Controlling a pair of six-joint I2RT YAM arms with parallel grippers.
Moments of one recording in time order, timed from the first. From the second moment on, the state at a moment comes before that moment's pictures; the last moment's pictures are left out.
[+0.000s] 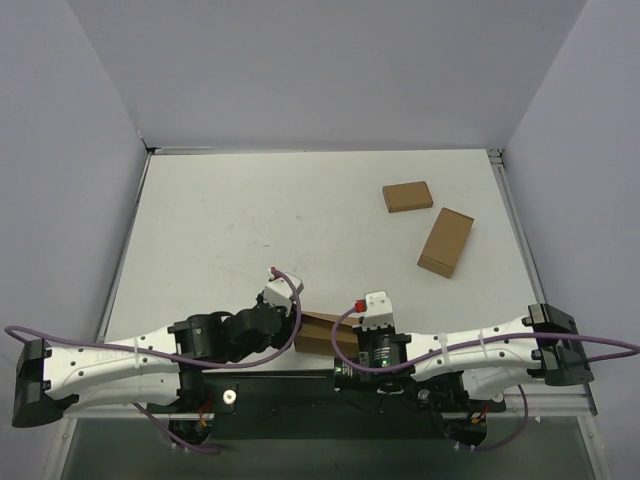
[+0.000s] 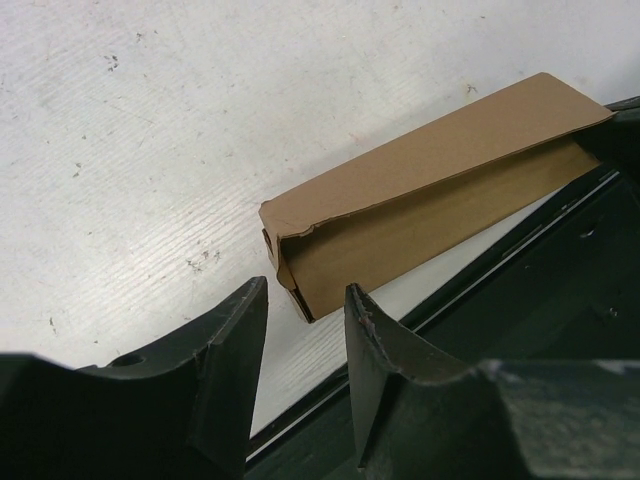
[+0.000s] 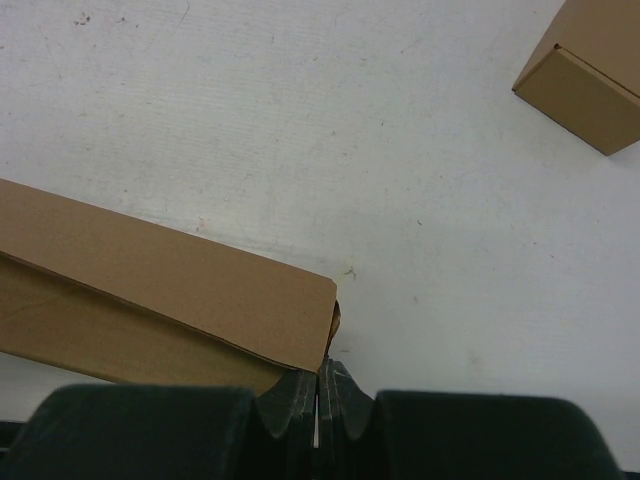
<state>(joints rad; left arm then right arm) -1.30 0.85 0.64 -0.45 -0.47 -0.53 1.58 1.32 0.85 -1.10 0.92 1.39</state>
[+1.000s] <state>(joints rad) -1.24 0.93 0.64 -0.36 -0.48 -0.51 1.59 1.34 0.86 -1.11 0.92 1.39</state>
